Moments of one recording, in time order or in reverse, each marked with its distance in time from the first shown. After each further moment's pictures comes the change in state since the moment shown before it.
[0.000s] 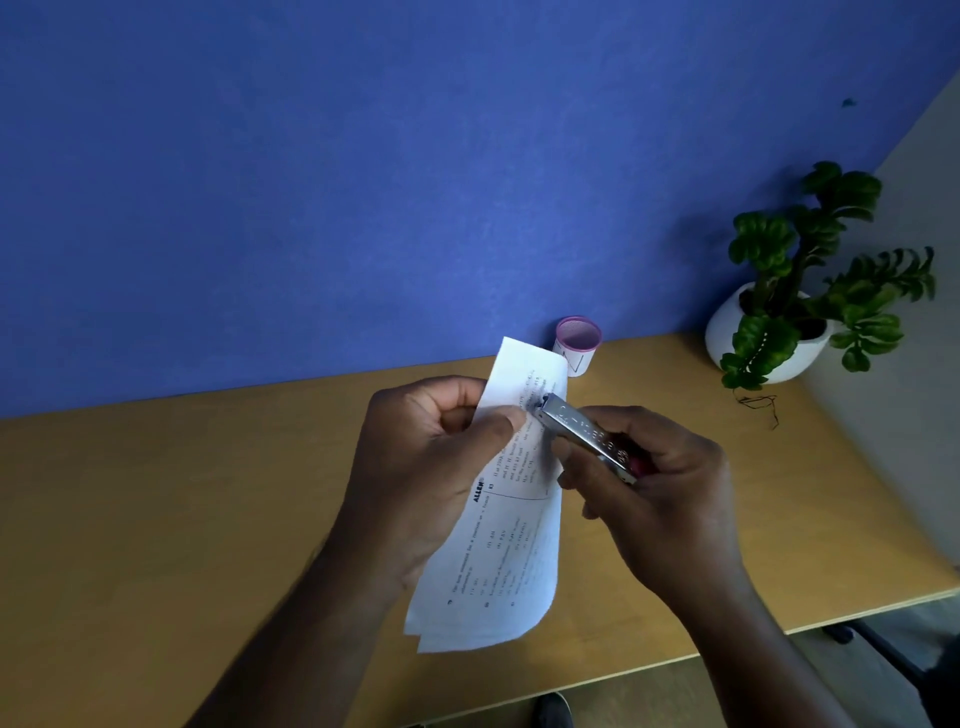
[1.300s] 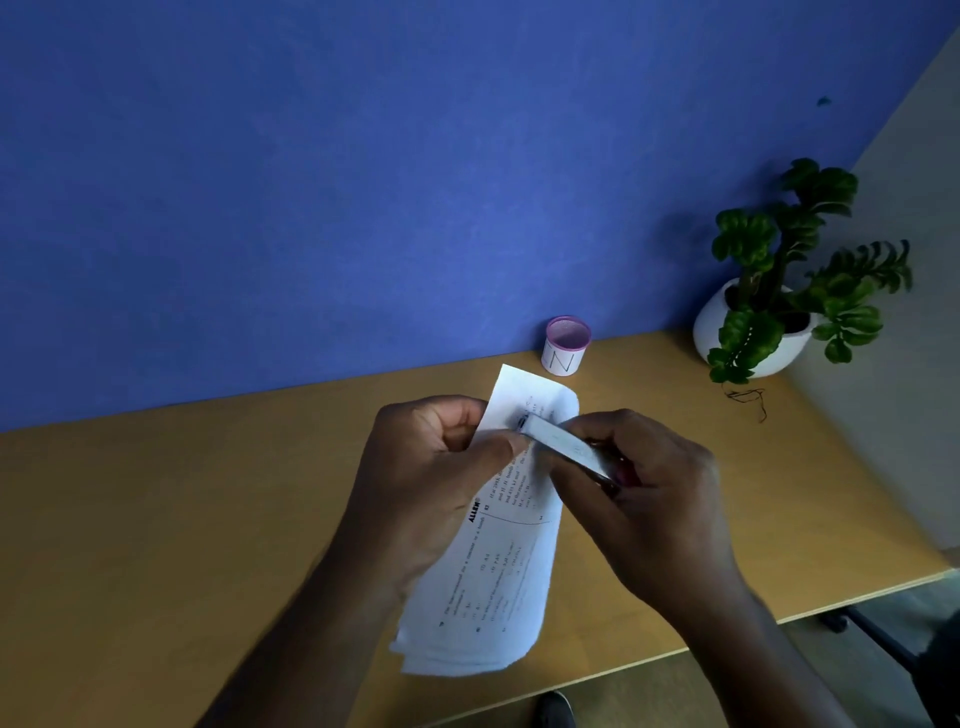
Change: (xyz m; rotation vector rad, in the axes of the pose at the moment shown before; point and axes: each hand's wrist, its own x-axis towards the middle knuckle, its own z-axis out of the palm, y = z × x) left_hand -0.003 -0.005 0.002 0.069 -0.089 -0.043; right_hand -0.007 -0.005 -0.006 -0.316 -0.024 -0.179
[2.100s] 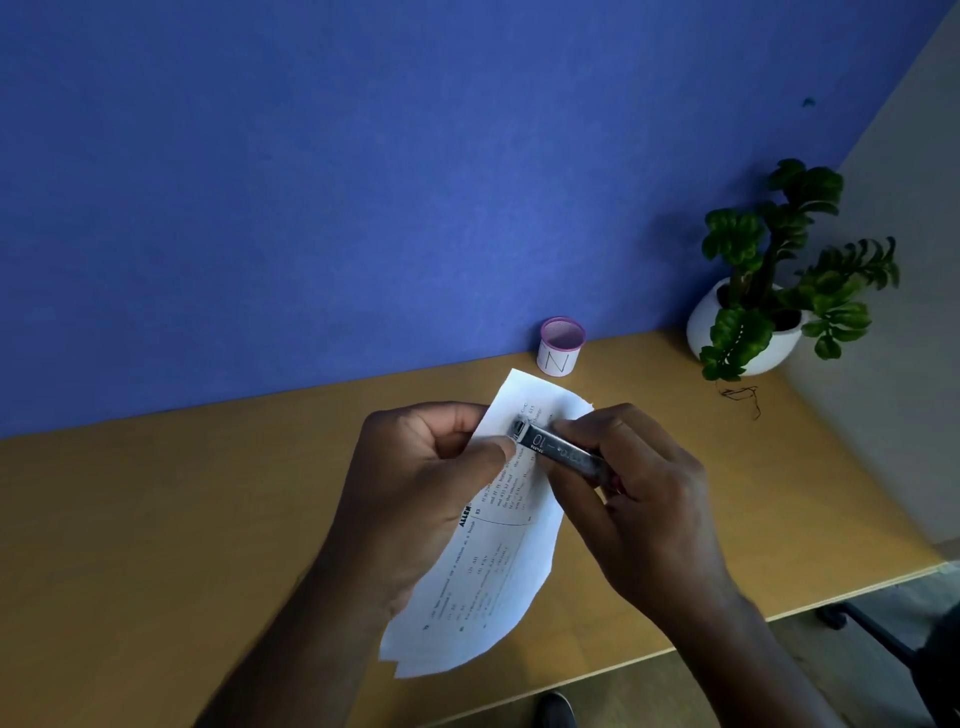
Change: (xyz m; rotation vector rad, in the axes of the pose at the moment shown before) left_hand -0.015 0.009 0.001 -0.003 0.031 0.015; right_hand -0.010 0.003 0.001 -0.055 0.033 -0.023
